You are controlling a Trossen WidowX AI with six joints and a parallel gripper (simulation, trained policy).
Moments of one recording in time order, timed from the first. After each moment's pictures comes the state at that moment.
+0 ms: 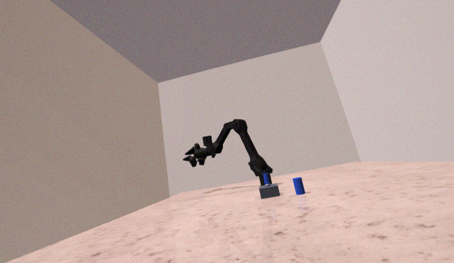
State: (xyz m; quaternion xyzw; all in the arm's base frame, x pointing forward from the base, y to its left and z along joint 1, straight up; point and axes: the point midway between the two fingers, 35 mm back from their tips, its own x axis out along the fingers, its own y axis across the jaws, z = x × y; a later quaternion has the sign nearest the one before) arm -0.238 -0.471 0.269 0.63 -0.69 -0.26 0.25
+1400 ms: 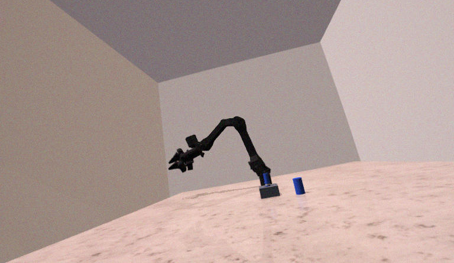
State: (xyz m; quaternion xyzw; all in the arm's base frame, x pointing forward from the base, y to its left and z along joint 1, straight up) arm -0.077 -0.510 0.226 0.73 -0.58 -0.31 0.17
